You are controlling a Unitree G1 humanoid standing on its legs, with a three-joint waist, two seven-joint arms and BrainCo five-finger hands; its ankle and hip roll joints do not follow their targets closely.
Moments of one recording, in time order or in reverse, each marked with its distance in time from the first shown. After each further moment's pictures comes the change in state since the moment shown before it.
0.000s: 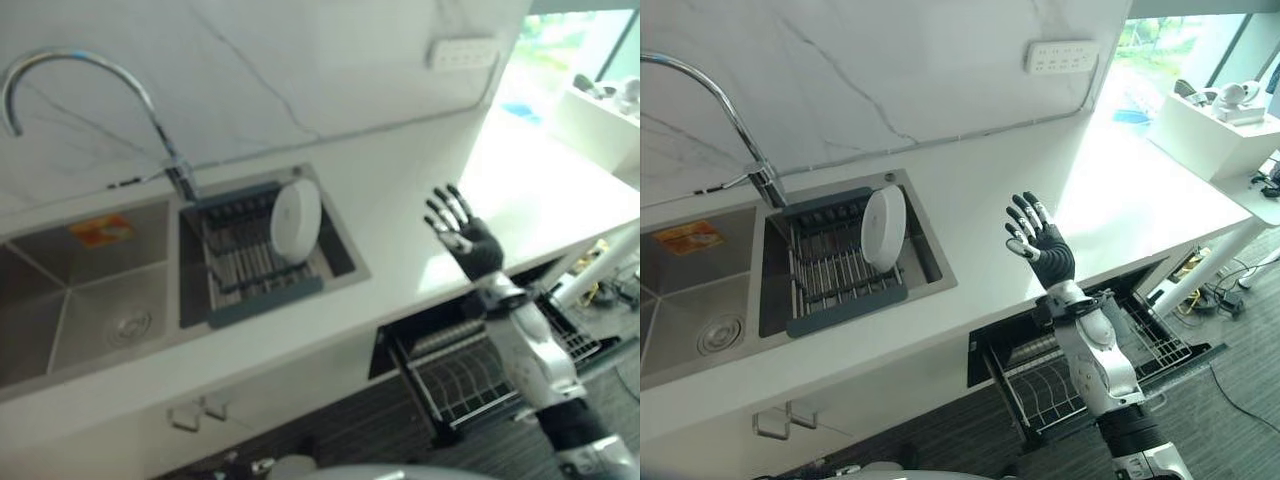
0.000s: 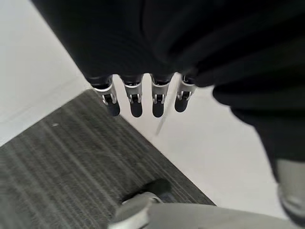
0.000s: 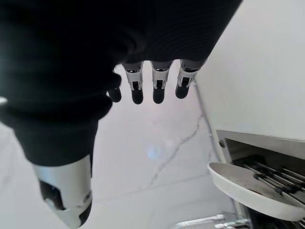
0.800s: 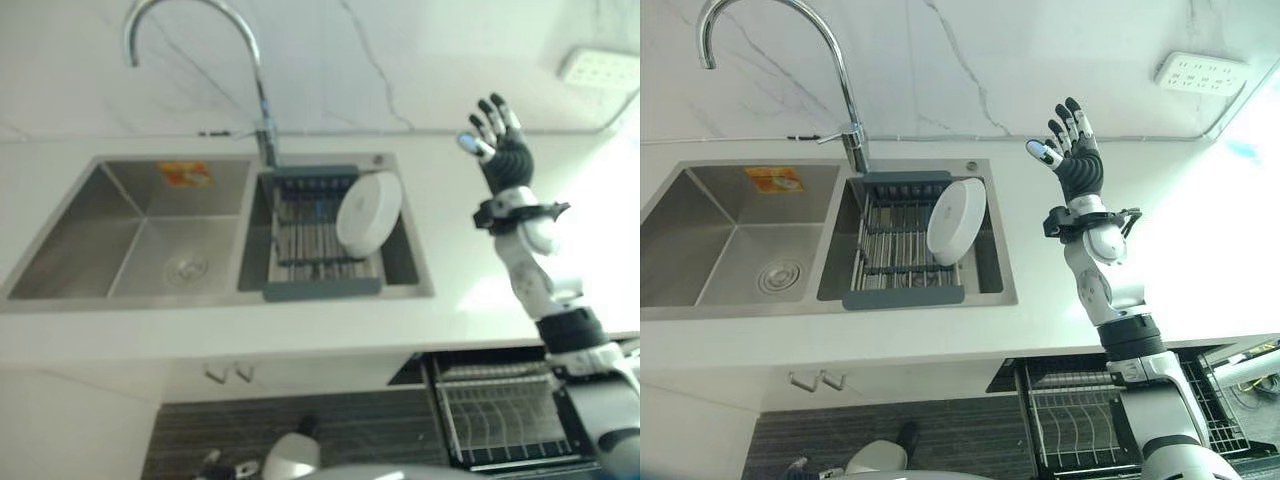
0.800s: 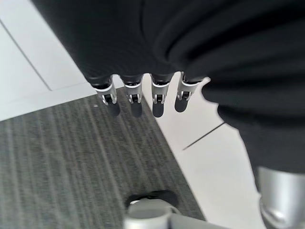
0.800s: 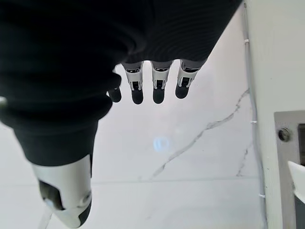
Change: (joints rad) left arm 0.002 0.048 0.048 -0.026 -0.025 -0.124 -0.020; right arm -0.416 -0.056 -0.052 0.287 -0.062 0.033 -0.206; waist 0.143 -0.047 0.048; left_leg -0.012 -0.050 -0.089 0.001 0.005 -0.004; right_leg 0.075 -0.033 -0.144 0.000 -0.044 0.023
